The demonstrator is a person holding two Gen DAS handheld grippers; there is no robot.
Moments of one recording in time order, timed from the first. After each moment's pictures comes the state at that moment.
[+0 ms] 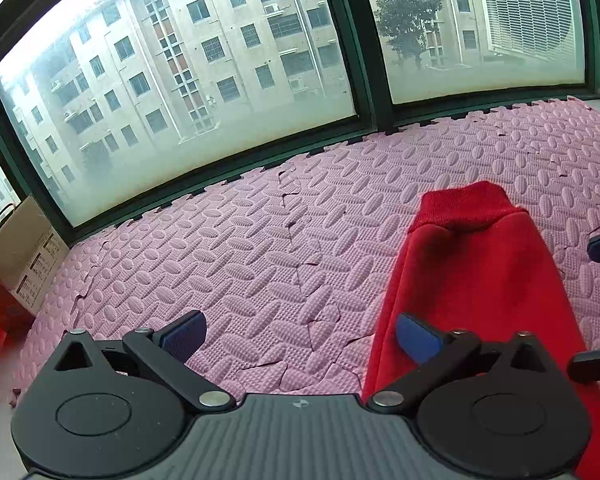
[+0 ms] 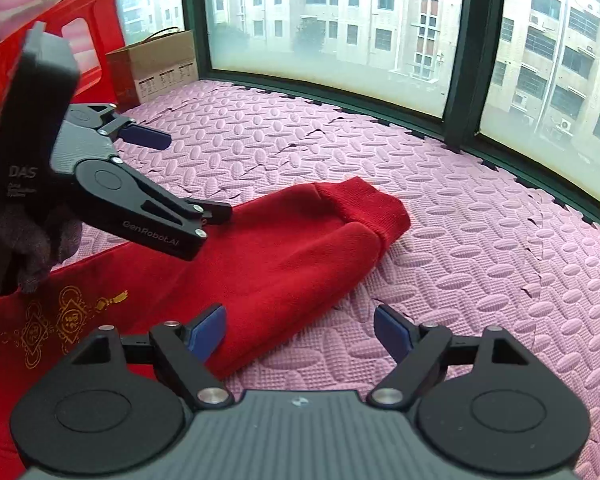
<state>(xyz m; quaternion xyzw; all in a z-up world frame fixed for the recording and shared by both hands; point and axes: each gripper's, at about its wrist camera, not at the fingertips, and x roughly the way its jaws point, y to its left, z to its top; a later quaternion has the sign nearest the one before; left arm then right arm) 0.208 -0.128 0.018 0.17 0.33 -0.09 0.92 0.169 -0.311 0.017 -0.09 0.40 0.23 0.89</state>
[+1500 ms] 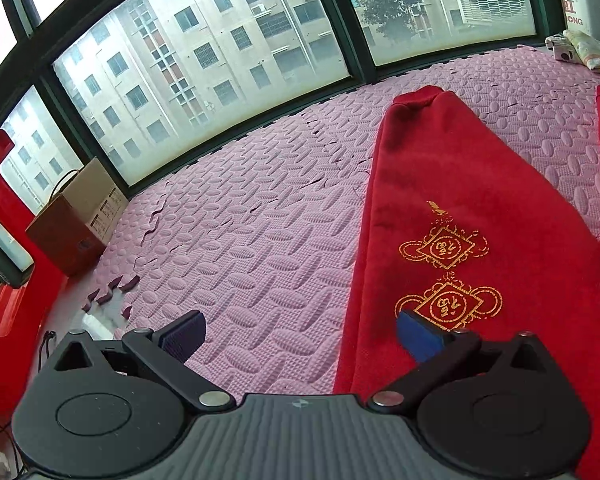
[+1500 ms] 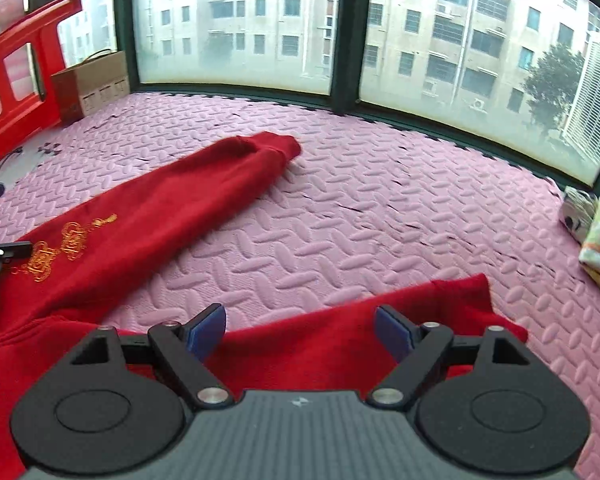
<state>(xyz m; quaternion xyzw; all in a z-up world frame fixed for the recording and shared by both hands) 0.042 -0.043 0.014 0.23 0.33 -0.07 0.91 0.033 -0.380 0.024 -0.06 0.39 0.08 0.92</state>
